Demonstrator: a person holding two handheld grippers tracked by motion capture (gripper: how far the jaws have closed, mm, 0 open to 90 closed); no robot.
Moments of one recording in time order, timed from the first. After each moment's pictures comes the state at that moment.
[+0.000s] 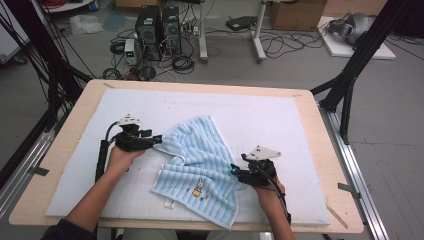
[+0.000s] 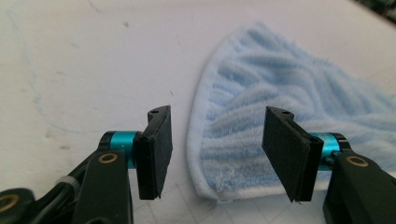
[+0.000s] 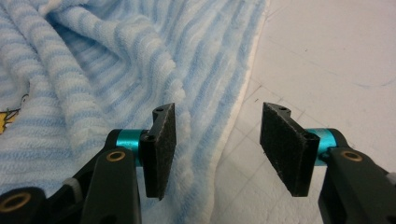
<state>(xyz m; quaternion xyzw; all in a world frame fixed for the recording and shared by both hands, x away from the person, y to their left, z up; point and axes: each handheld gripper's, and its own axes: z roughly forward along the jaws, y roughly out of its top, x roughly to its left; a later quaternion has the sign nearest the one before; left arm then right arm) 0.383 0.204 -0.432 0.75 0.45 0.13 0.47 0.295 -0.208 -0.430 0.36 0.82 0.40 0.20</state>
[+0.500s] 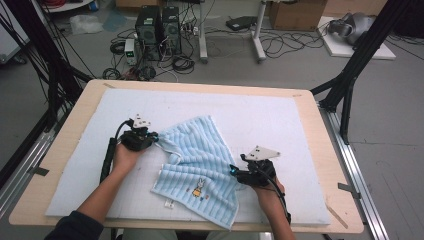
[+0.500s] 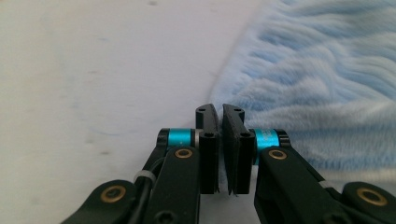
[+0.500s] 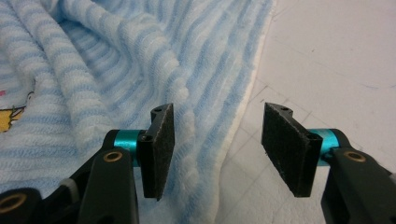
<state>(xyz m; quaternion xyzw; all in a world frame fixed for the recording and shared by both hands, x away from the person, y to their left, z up) 0.396 0.191 -0.442 0.80 0.42 0.22 0.37 0.295 -0.207 -0.431 0.35 0.82 0.41 0.19</state>
